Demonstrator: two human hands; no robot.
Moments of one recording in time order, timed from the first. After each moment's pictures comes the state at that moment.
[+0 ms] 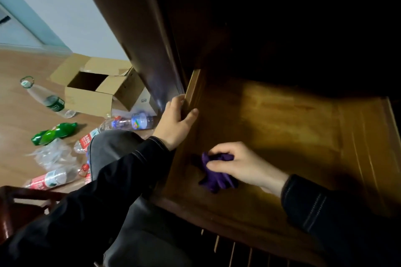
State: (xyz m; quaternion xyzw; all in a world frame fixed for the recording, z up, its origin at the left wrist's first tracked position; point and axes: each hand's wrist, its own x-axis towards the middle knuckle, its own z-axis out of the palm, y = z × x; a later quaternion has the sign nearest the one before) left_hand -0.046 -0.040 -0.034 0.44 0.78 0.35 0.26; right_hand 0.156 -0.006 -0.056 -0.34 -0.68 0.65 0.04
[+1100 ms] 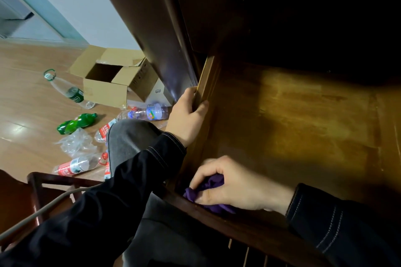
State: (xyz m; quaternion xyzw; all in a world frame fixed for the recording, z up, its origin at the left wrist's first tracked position) left_hand -0.045 -0.040 -0.047 0.44 0.78 0.39 0.23; right_hand 0.131 -0.046 -0.052 -0.19 -0.69 0.70 -0.03
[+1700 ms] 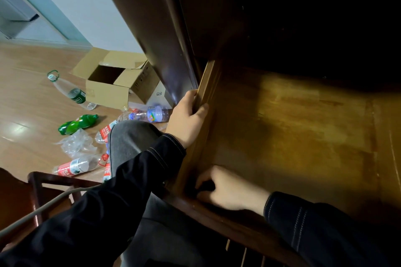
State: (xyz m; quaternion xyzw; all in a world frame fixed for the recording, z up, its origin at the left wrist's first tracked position) left_hand -0.048 -0.038 -0.047 0.45 0.79 0.36 0.23; right_hand 0.119 -0.053 -0.070 -0.26 -0.81 0.51 -0.13
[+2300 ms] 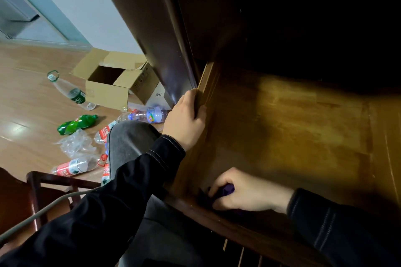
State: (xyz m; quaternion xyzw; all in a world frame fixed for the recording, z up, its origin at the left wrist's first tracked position) left_hand -0.043 -0.041 -0.043 0.51 0.82 0.24 0.10; right_hand 0.152 -0.034 -0.063 -0.24 -0.74 0.60 -0.16
